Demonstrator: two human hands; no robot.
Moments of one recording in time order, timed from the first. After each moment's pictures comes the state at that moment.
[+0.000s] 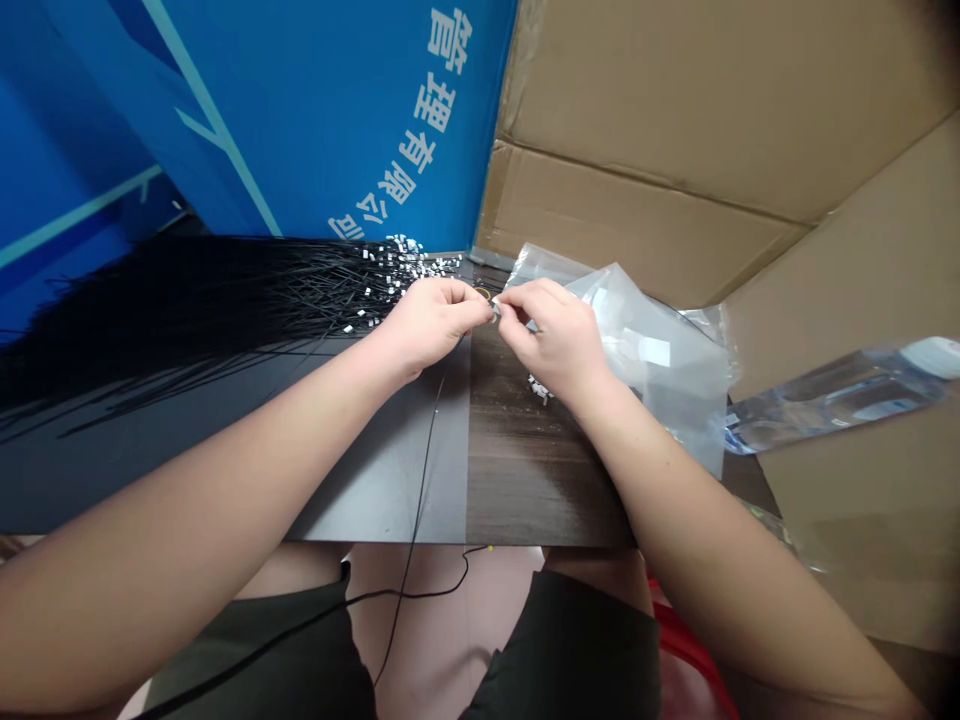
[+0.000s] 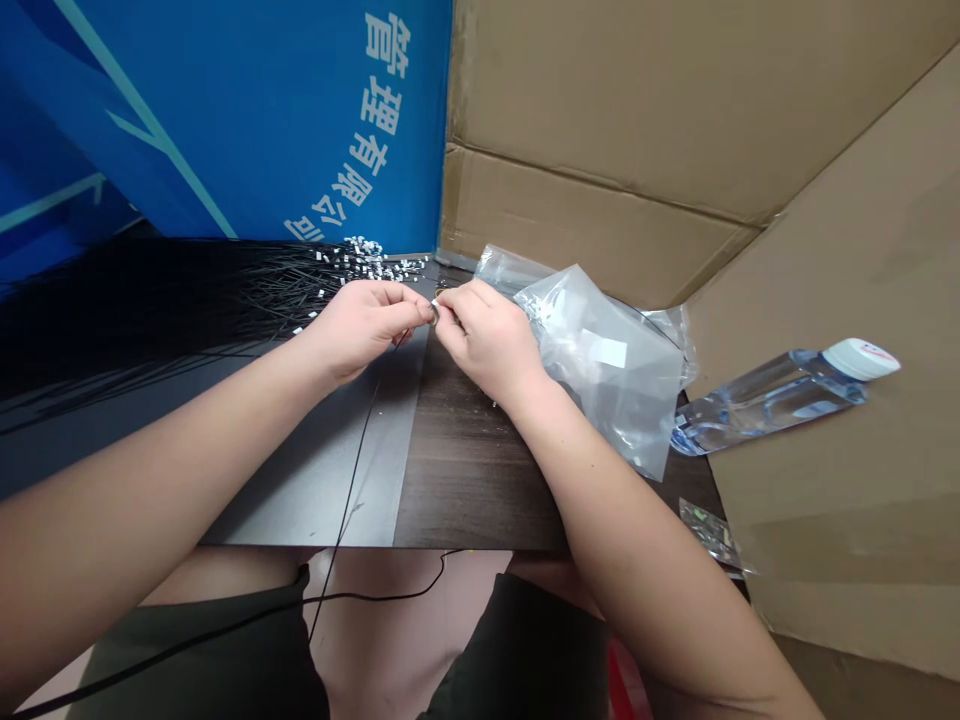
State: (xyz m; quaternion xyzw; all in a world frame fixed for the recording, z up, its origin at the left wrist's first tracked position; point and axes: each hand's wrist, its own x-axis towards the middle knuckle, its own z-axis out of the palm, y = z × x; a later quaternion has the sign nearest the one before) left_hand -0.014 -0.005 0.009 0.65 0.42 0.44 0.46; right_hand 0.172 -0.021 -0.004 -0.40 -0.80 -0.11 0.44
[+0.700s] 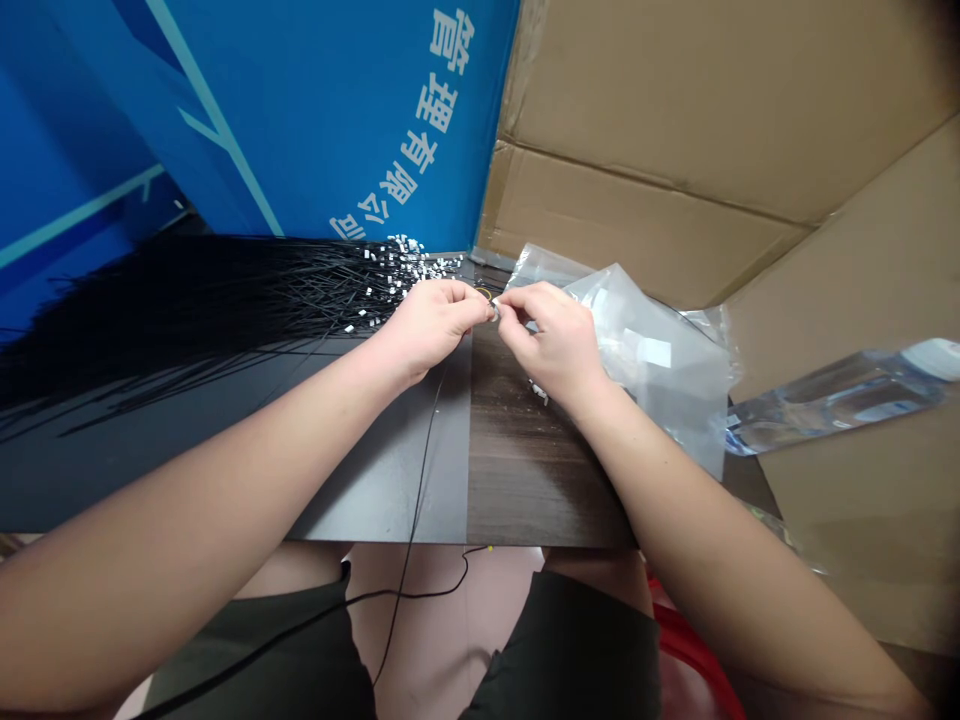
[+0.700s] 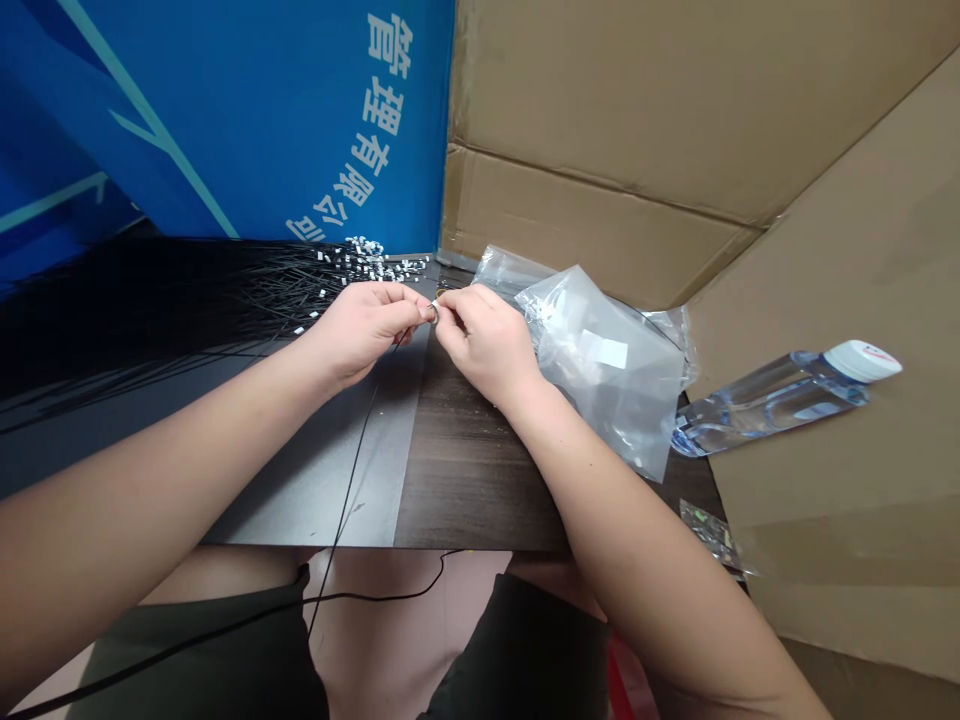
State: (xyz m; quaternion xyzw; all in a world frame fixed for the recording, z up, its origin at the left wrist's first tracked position) left_hand -0.010 -0.007 0.008 0.61 0.40 0.47 0.50; right_hand 0.169 -0.021 -0.008 -0.40 -0.79 -0.09 0.46
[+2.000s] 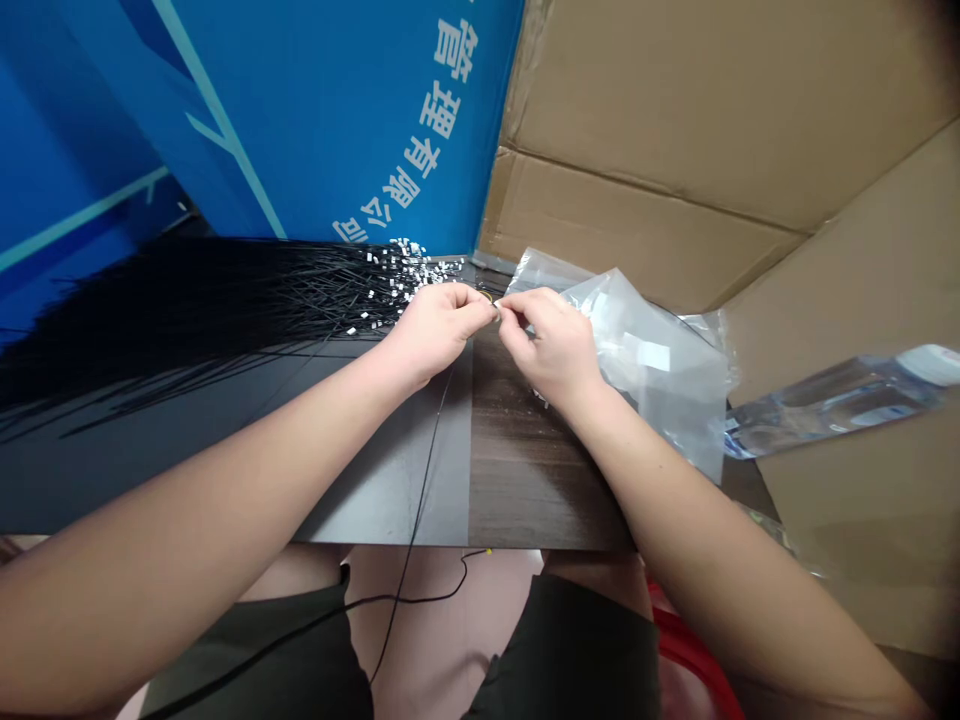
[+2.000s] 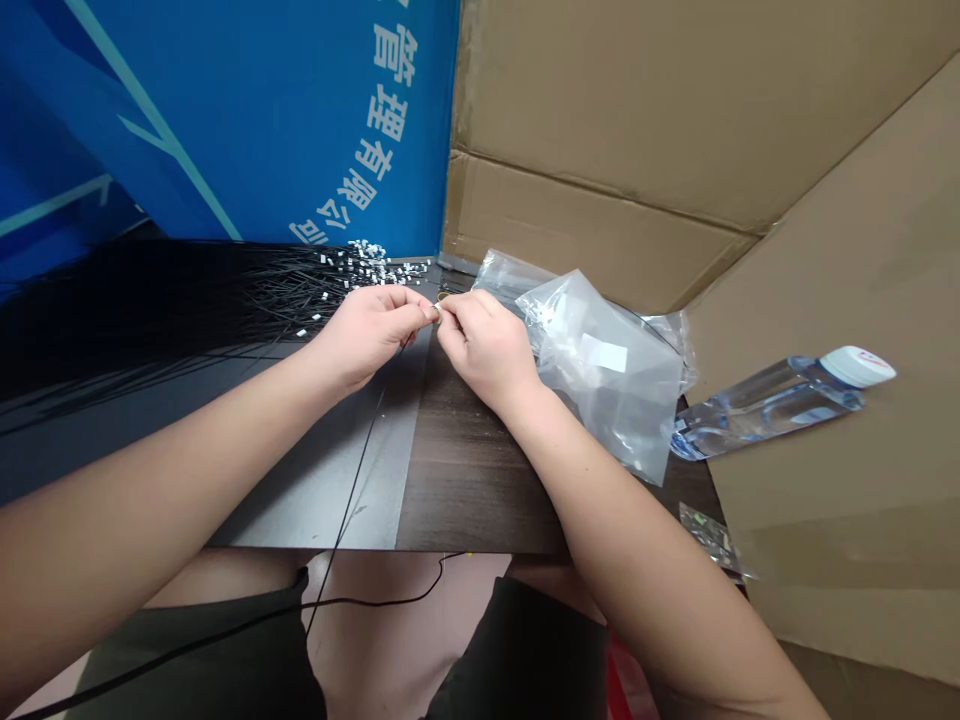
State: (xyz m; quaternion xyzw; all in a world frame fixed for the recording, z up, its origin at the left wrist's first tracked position) left_hand -0.007 -0.012 0.011 0.63 0.41 0.47 0.46; right_hand 0.168 -0.019 -0.013 -0.40 -0.79 -0.12 0.46
